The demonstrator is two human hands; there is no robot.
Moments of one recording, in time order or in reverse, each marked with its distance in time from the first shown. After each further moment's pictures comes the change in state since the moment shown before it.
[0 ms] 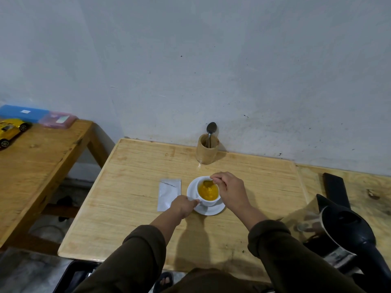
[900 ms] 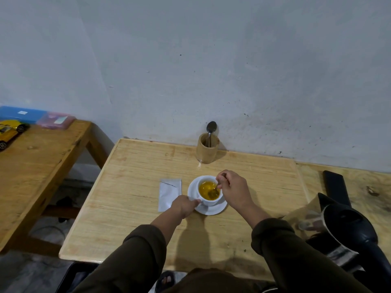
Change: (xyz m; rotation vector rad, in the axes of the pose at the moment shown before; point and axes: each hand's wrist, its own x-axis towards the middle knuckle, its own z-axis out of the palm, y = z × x) left_hand 0.004 -0.002 -0.002 0.041 -0.022 -0.007; right_hand 0.004 -0.001 -0.002 0.012 -0.010 0.152
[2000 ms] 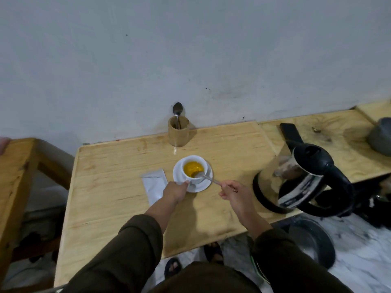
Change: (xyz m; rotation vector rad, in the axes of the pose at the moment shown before) left_hand 0.004 -0.004 -0.007 0.089 -0.105 0.082; right_hand -0.105 0.013 0.022 0.486 0.312 0.530
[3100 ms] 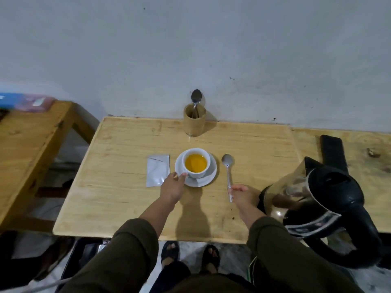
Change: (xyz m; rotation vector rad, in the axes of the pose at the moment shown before) left_hand -0.026 0.008 0.044 -0.227 0.333 -0.055; right_hand 0.088 0.053 -0.019 -0.093 -0.031 0.383
